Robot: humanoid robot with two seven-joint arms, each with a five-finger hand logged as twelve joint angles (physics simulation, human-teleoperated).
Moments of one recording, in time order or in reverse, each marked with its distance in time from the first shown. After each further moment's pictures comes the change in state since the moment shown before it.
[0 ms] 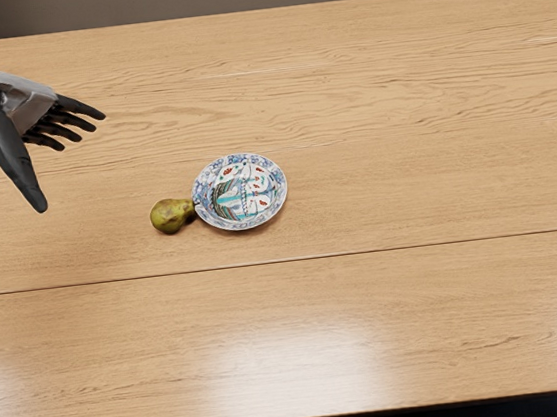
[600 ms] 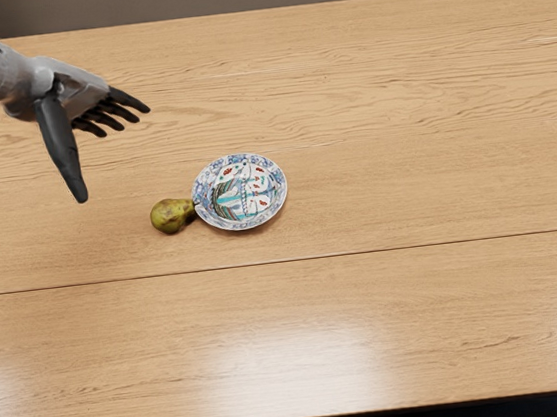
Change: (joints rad) left arm 0.031 -0.129 -0.086 0.050 0.031 0.002 0.005; right arm 0.000 0.000 0.000 0.001 0.000 0.000 -0.006
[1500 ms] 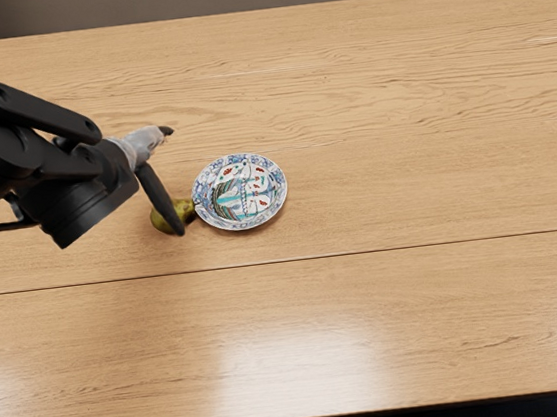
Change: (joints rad) left arm 0.214 -0.268 -0.143 -0.290 -0.285 1.055 0.090; right arm 0.000 0.000 0.000 0.000 0.000 0.000 0.000
